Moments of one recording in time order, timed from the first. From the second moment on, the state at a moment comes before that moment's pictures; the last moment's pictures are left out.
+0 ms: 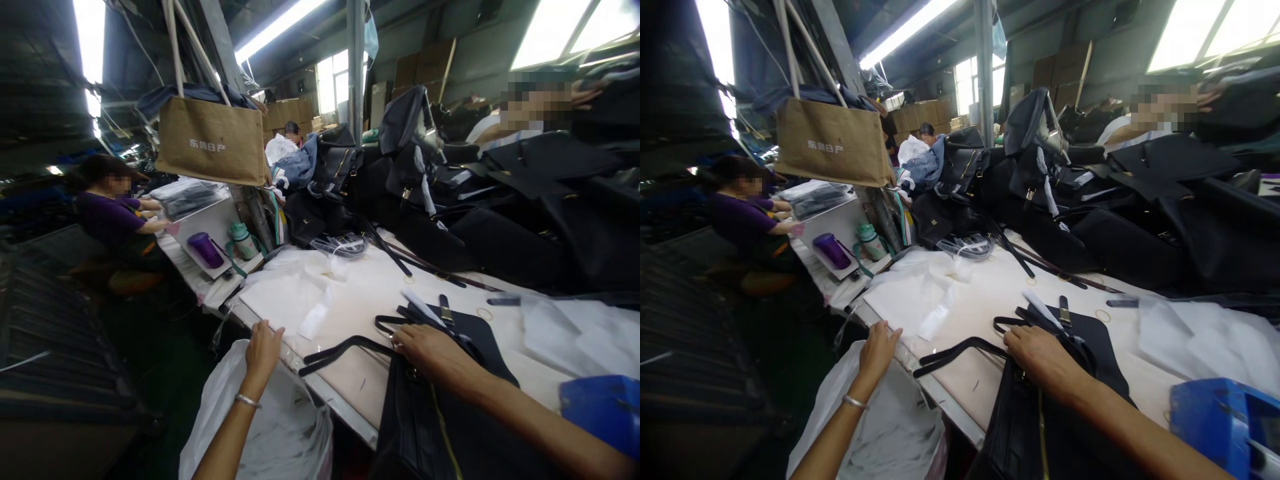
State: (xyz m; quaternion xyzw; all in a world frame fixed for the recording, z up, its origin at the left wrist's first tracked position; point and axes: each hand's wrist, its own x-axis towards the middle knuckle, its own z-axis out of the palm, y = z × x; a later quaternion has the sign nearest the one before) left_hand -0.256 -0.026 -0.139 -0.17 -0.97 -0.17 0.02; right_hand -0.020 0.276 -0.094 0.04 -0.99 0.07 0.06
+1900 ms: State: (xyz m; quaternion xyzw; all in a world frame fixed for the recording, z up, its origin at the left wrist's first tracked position) left_hand -0.300 -0.052 -0.165 -0.17 -0.95 -0.26 -0.08; right_hand -0.127 0.186 -0.073 0.04 -0.98 0.21 -0.04
